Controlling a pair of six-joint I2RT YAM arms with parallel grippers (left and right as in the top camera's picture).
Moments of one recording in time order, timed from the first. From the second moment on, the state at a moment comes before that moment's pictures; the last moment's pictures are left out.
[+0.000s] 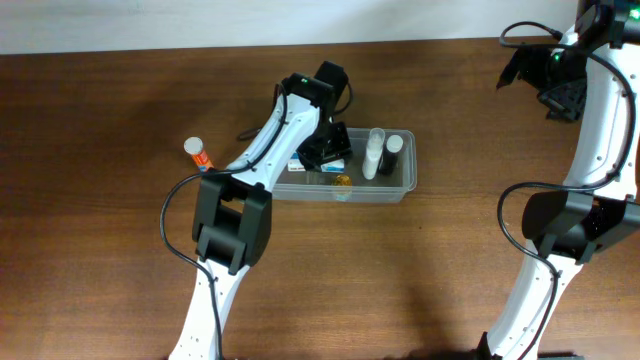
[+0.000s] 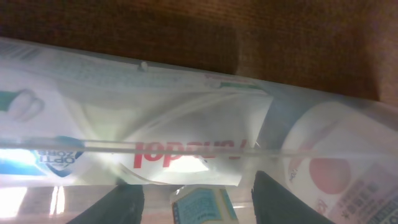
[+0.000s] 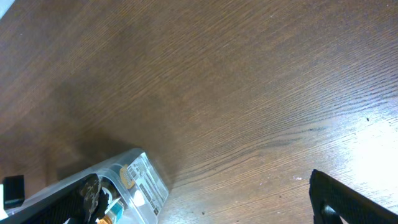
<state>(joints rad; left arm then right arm) -0.48 2.48 2.24 -1.25 0.24 -0.65 -0.26 2.31 2.66 -1.69 -0.17 0.34</state>
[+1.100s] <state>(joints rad) -0.41 2.50 2.53 -1.43 0.32 -0.65 -0.26 2.31 2.66 -1.69 -0.17 0.34</state>
